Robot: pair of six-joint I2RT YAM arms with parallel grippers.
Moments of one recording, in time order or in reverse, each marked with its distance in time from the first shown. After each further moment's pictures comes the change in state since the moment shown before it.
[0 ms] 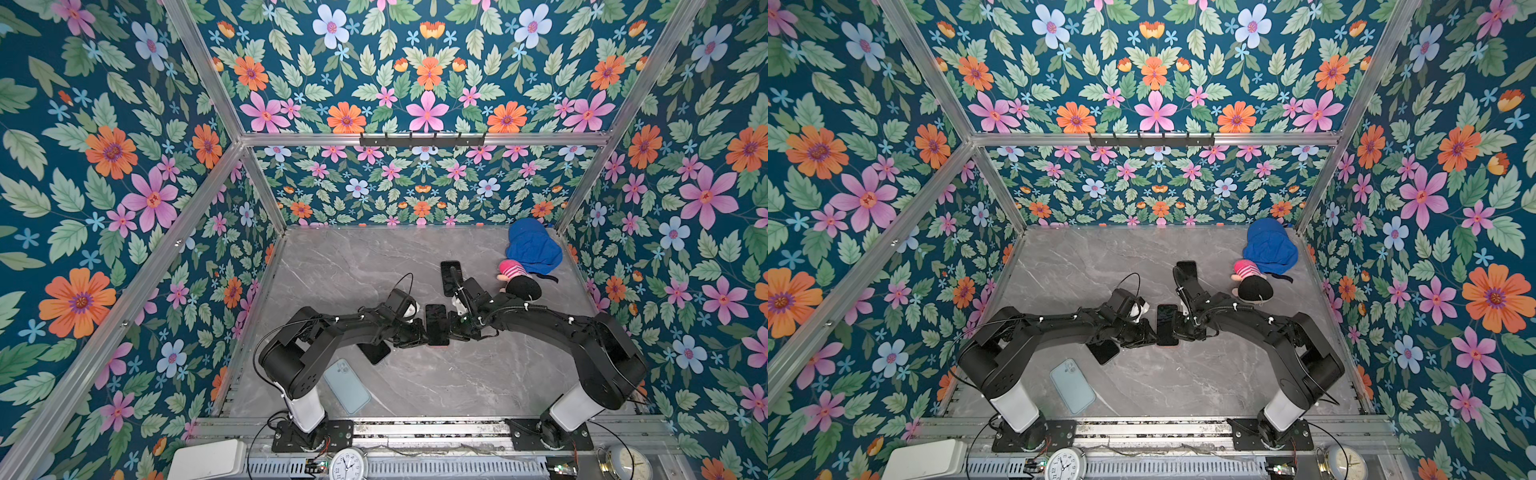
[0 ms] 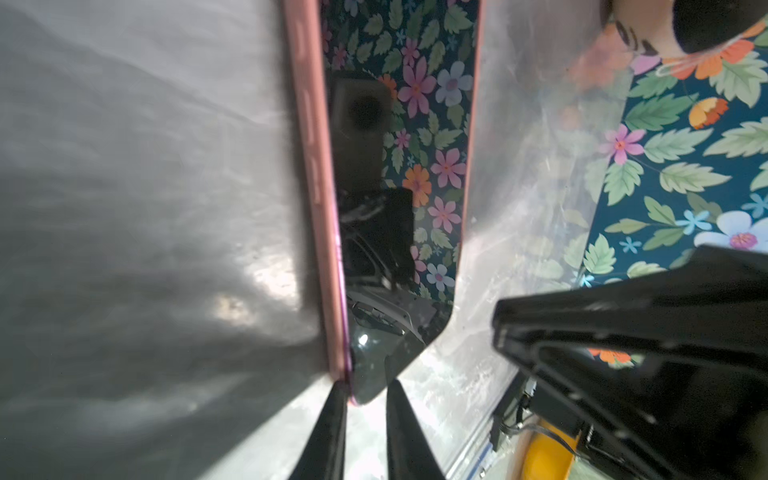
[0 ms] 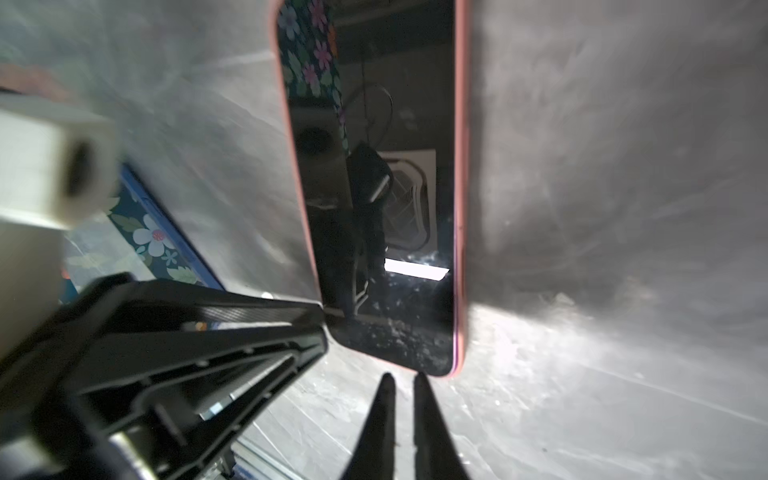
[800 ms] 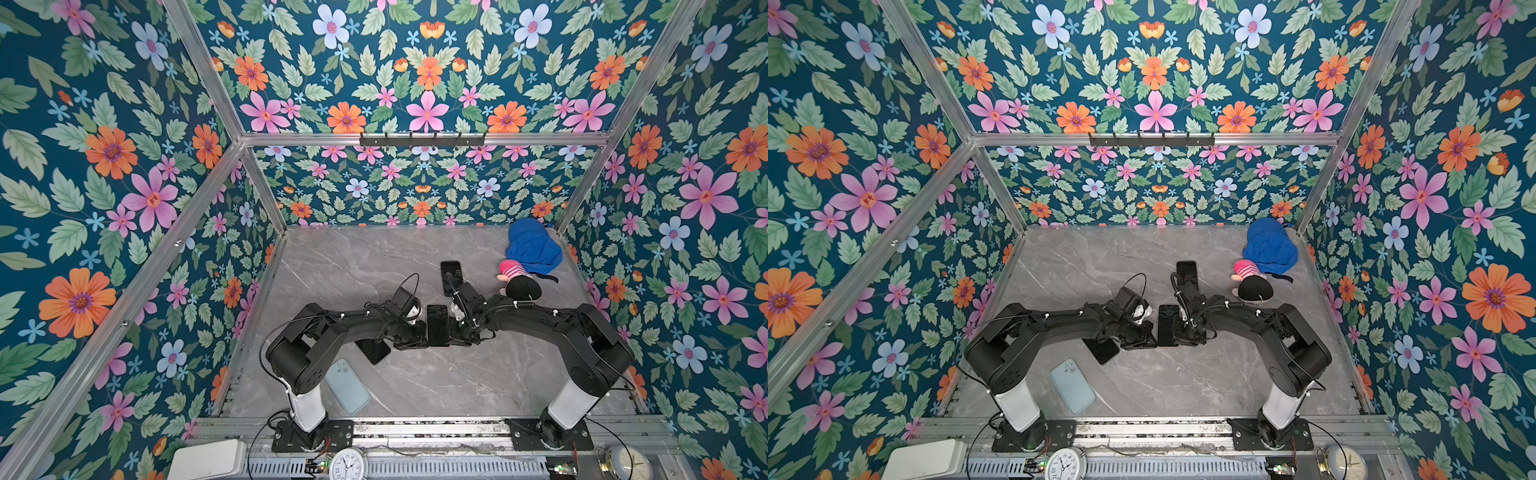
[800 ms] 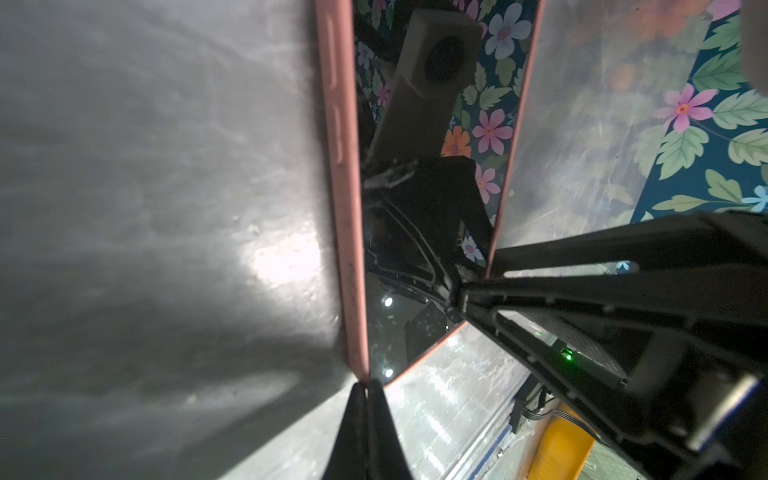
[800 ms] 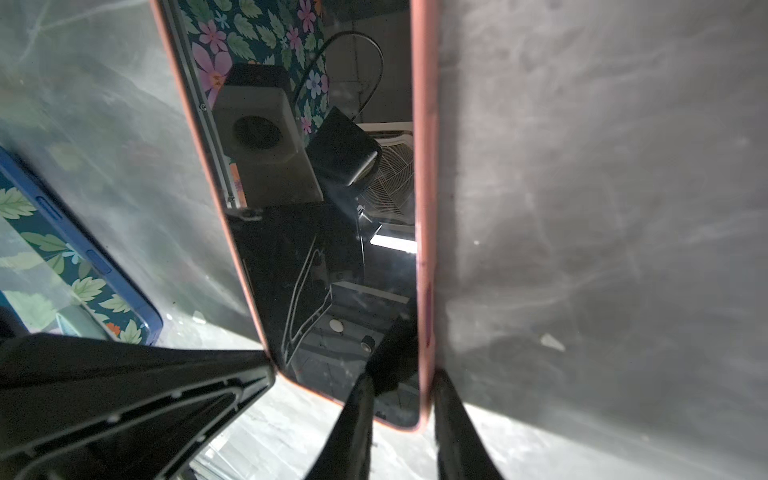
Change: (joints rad) left arm -0.029 0.044 0.086 -0.162 -0.019 0.059; right arm 0.009 0.079 -0.008 0.003 0.002 -0.019
